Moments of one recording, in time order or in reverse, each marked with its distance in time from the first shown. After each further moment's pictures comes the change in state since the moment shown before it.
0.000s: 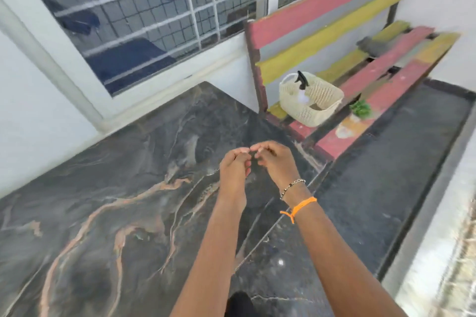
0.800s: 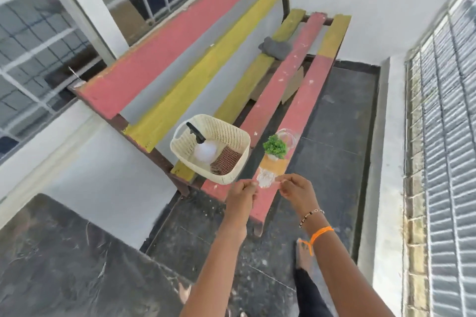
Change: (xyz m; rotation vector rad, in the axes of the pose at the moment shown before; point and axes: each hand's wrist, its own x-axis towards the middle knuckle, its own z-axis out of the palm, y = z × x) left_hand 0.212 -0.082 0.382 0.538 -0.433 -0.176; right_hand 0.273 0.139 -0.337 0.174 0.454 0.362
